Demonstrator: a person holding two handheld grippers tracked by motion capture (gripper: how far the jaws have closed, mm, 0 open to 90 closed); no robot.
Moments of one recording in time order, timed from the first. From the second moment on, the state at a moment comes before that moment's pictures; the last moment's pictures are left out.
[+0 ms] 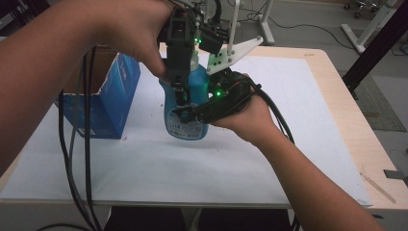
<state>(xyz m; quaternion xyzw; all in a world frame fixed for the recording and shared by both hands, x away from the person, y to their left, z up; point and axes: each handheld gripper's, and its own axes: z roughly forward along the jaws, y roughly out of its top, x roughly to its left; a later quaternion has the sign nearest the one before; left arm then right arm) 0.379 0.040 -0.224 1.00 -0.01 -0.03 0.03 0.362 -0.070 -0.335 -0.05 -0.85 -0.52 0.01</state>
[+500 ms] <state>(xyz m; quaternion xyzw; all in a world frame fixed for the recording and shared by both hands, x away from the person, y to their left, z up) 0.378 0.040 -0.225 1.00 -0.01 -0.03 0.03 0.362 -0.069 -0.336 -0.05 -0.85 -0.52 0.01</state>
